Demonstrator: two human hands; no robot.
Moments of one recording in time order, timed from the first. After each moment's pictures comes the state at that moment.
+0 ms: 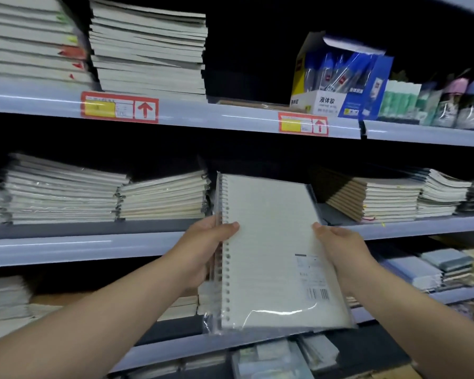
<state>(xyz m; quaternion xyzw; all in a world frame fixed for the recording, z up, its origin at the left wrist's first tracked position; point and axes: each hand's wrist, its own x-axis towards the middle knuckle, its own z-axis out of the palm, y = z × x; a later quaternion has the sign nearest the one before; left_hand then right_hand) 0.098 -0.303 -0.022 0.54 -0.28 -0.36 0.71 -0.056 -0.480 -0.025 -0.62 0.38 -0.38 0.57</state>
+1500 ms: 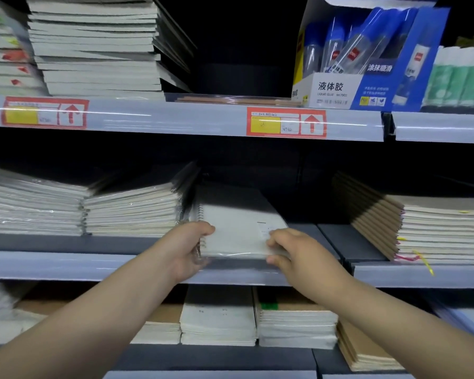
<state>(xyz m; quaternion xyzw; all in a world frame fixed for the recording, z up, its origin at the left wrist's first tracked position) 0.130 -0.416 -0.008 0.60 -0.05 -0.28 0.75 0.003 -0.588 -0.029 -0.96 0.04 -0.24 0.15</state>
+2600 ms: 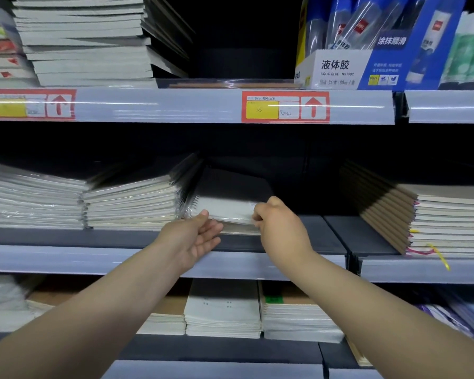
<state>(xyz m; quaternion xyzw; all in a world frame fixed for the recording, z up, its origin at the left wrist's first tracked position) 0.149 -0.430 -0.024 0.55 -0.01 -0.22 0.80 0.060 -0.577 -0.025 -0.95 0.11 -0.27 0.13</state>
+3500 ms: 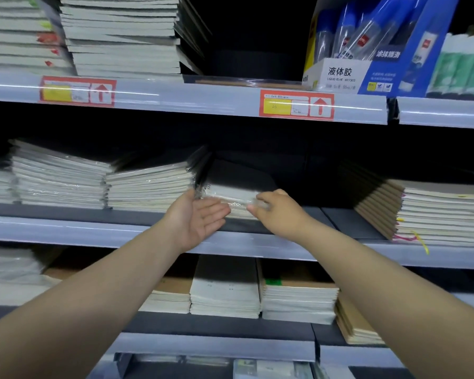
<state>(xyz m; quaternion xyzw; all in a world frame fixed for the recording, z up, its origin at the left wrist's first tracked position) 0.148 -0.401 -0.019 0.50 -0.06 -0.32 0.80 0.065 -0.578 -0.016 -0.94 0.13 -0.17 0.28</state>
